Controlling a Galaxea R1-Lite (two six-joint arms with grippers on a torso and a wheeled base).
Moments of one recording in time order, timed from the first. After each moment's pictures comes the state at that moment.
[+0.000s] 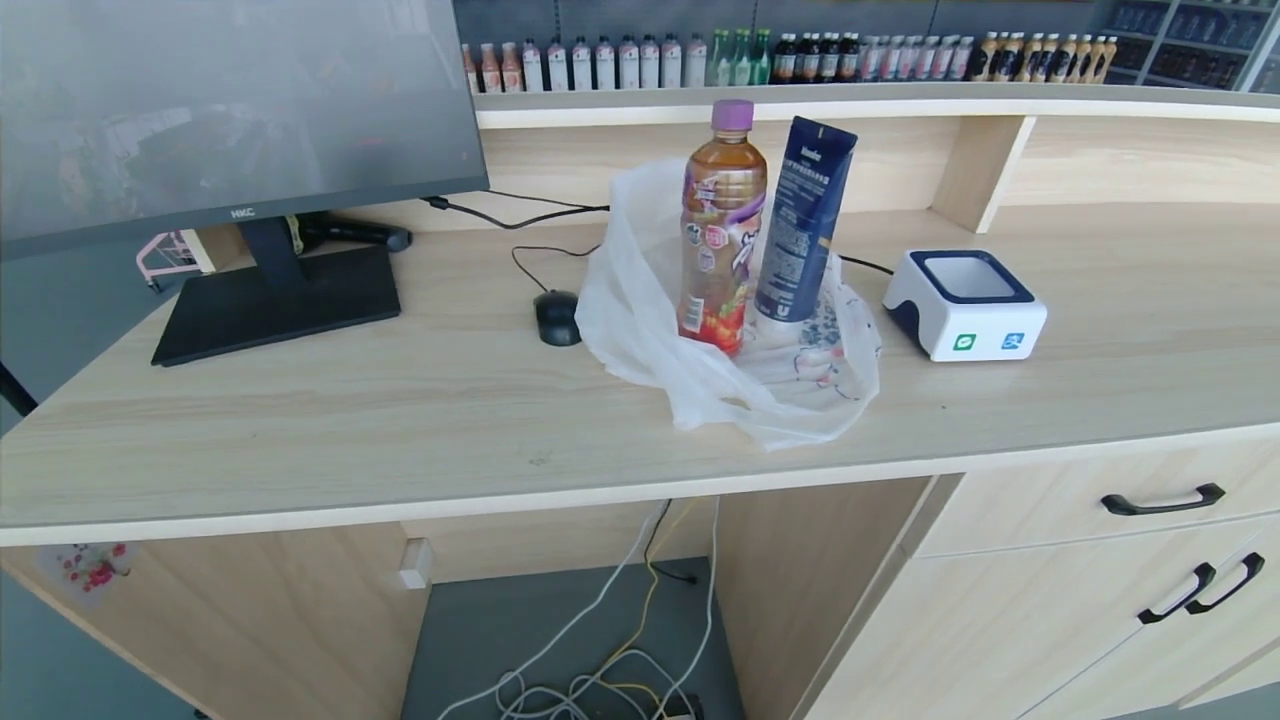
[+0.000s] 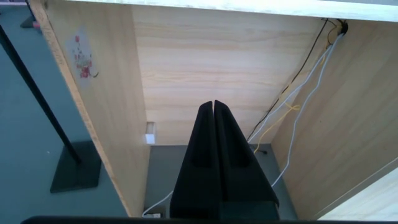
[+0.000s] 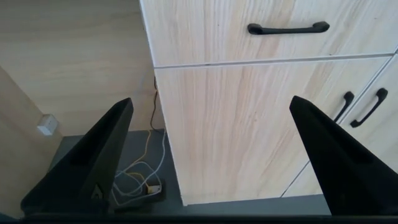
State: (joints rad) left arm 0.00 0.00 0.00 0.00 0.00 -0.01; right arm 0.00 0.00 0.00 0.00 0.01 -0.01
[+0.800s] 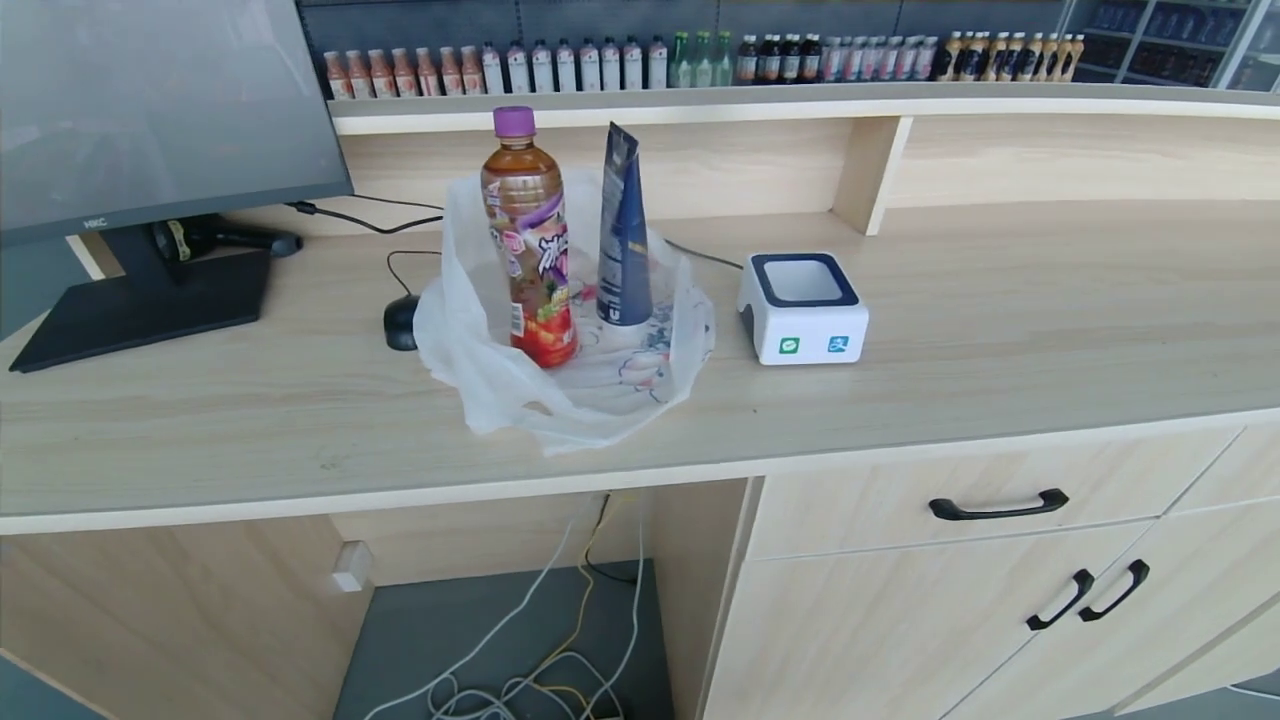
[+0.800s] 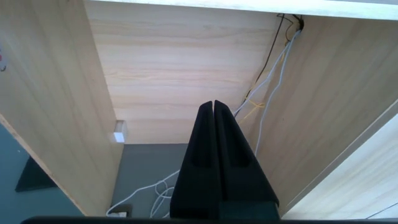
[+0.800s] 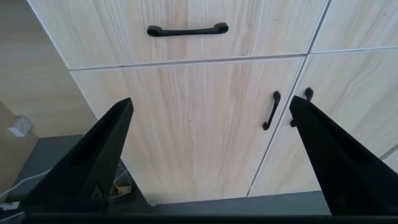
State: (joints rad) left arm 0.00 0.00 0.00 0.00 0.00 -0.01; right arm 0.00 0.00 0.00 0.00 0.01 -0.01
